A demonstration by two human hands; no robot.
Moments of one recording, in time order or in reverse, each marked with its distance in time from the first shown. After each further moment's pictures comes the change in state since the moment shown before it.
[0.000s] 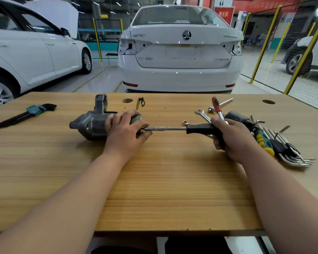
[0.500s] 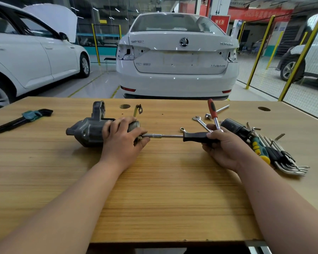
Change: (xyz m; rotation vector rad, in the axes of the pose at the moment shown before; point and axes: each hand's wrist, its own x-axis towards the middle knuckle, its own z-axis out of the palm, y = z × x) left_hand 0.000 0.000 0.000 0.024 -0.013 -0.006; right_hand 0.003 -0.001 0.005 0.432 -0.117 0.214
